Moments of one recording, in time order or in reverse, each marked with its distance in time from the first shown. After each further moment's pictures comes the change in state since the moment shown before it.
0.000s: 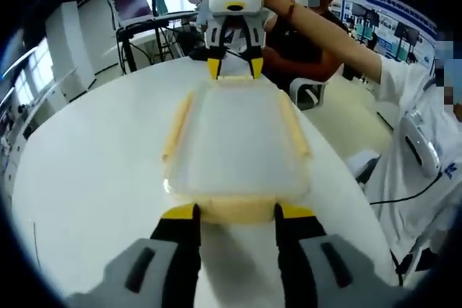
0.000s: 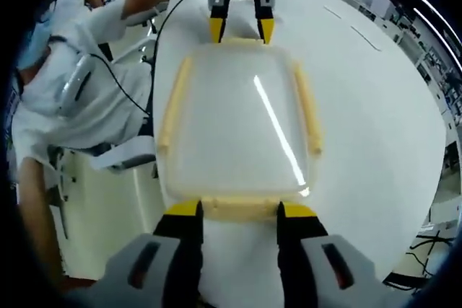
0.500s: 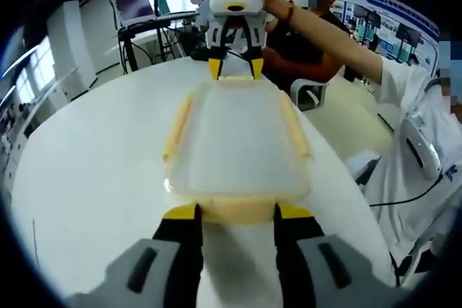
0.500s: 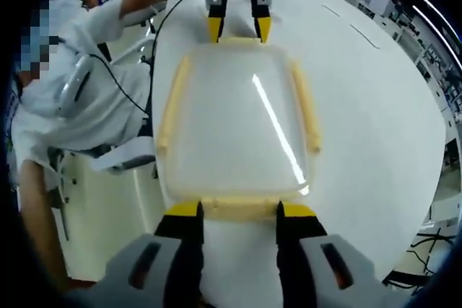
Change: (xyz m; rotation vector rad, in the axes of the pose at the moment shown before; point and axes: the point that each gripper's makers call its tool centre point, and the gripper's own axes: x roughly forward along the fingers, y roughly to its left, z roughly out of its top) left arm -0.002 0.001 0.000 -0.004 0.000 0.003; right arm -0.001 -0.001 -0.001 0.012 -0.001 -0.003
